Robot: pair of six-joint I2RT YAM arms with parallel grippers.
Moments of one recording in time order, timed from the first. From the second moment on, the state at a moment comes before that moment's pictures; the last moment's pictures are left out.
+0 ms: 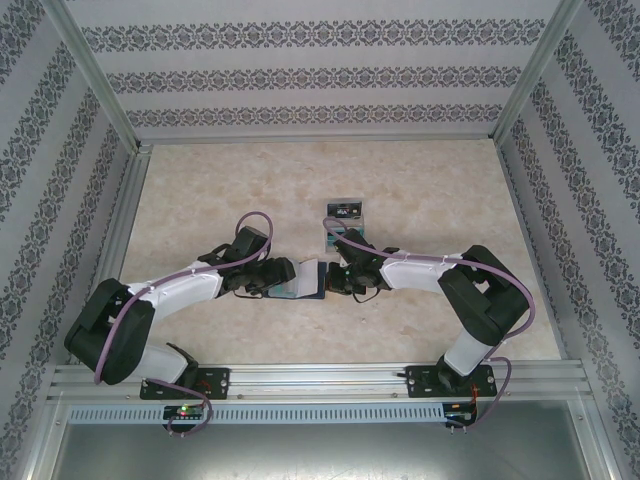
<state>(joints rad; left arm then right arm) -0.53 1.41 0.67 -0.26 0.24 -0.87 0.72 1.67 0.79 -0.19 -0.28 0.84</state>
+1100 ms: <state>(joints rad) -0.57 1.48 0.74 -0.20 0.37 -0.85 0.72 1.67 0.79 -0.19 -0.27 0.84</state>
